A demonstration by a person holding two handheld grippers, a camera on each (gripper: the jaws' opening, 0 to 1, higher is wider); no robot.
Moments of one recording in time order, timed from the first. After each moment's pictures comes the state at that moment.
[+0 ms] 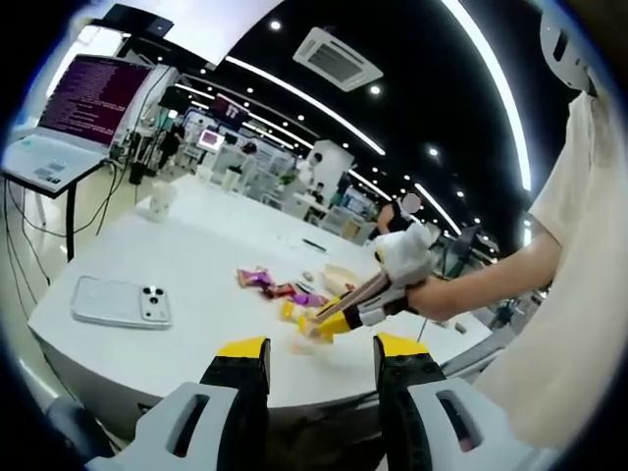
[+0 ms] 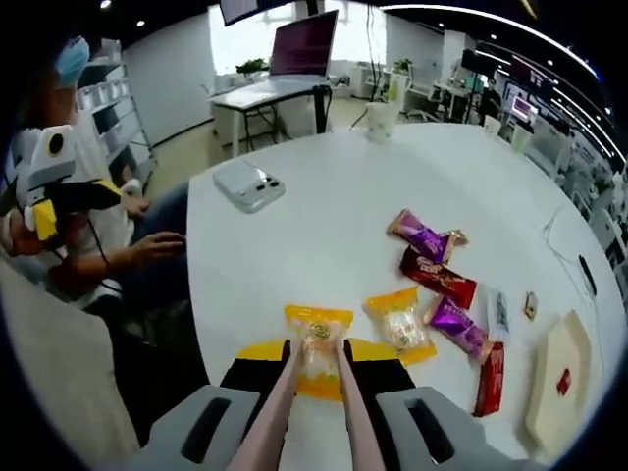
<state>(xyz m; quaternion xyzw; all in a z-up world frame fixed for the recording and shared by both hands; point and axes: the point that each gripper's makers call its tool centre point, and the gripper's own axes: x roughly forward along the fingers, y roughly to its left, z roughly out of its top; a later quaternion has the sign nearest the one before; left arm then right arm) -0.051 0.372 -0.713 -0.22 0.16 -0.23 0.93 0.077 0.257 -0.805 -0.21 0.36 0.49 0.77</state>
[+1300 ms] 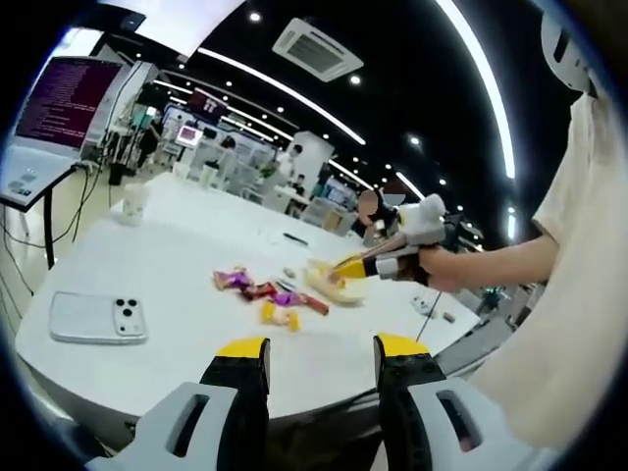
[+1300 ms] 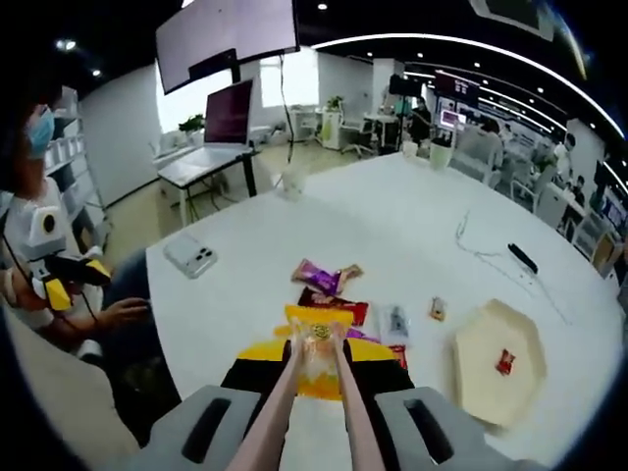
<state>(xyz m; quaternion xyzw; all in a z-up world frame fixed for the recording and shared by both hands) -0.039 0.347 -0.706 -0.20 0.17 -0.28 0.92 0.134 0.187 -0.730 -0.14 0.30 0.39 0.86</state>
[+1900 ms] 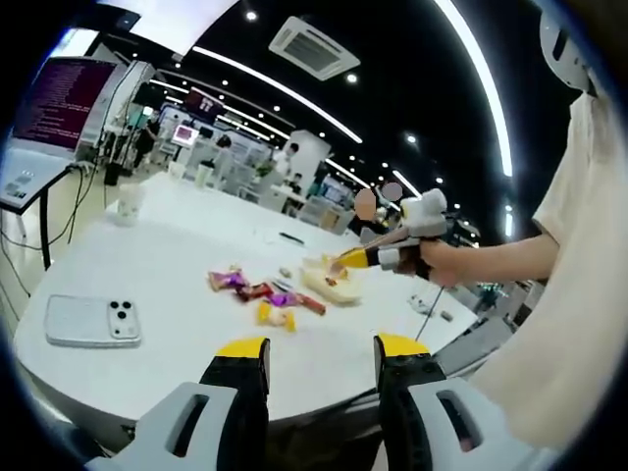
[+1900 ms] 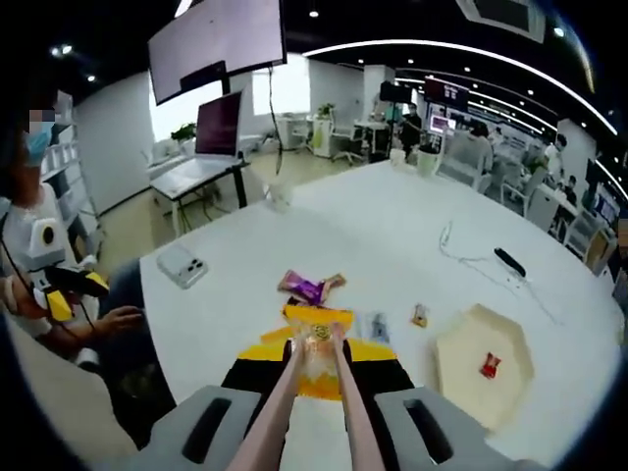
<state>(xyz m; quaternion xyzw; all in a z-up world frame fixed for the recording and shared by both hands) -0.035 0.342 -0.706 -0.20 0.17 -0.29 0.92 0.144 0.176 -0.712 -0.13 0.29 0.38 0.87</state>
